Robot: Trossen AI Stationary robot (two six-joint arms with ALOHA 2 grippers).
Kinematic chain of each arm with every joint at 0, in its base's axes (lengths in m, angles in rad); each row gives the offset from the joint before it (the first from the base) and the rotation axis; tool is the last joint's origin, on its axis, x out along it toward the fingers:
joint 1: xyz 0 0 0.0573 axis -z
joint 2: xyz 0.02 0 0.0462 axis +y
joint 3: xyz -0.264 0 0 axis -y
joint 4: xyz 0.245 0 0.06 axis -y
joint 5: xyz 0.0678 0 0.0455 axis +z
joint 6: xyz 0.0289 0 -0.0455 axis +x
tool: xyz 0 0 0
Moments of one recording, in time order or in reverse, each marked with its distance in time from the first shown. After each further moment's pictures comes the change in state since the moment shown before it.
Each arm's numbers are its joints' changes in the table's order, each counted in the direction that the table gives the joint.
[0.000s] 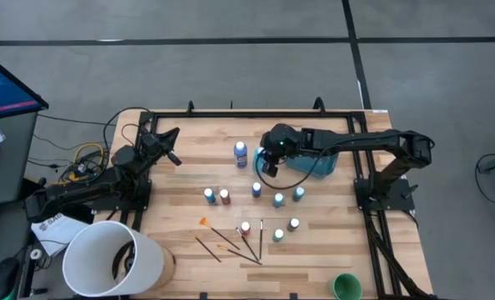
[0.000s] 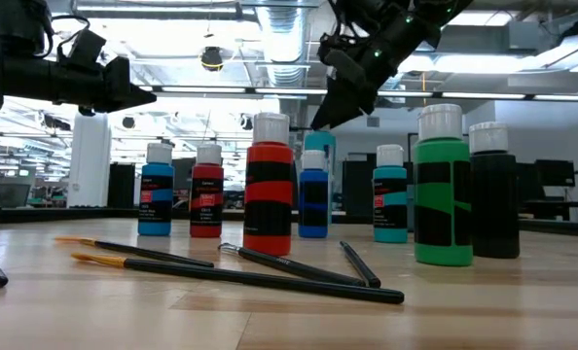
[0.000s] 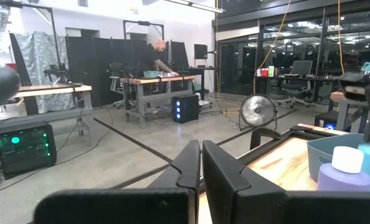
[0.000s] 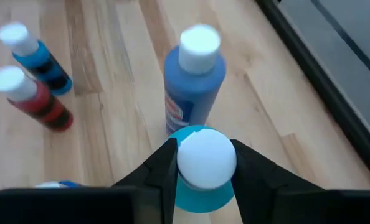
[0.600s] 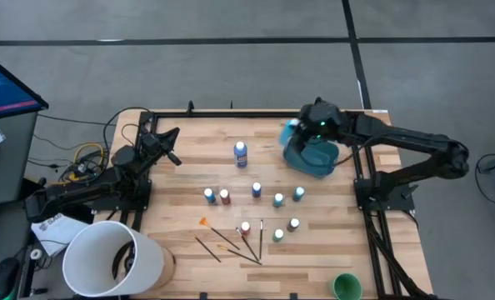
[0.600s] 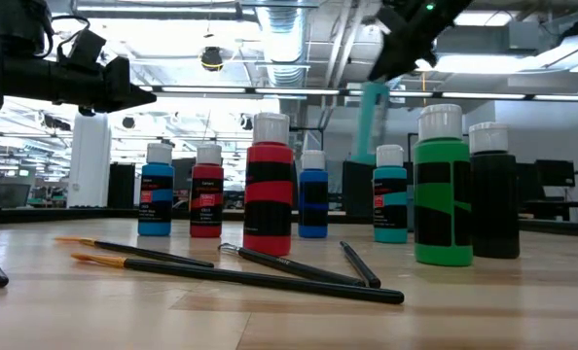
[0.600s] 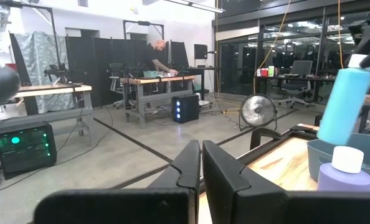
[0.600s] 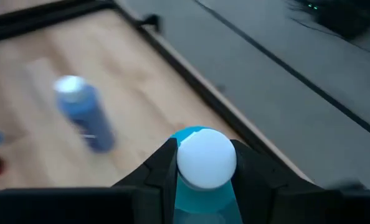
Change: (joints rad) left arm 0.000 0.000 0.000 0.000 0.000 0.000; right arm 0.098 -0.370 0.001 -0.308 -0.253 0.133
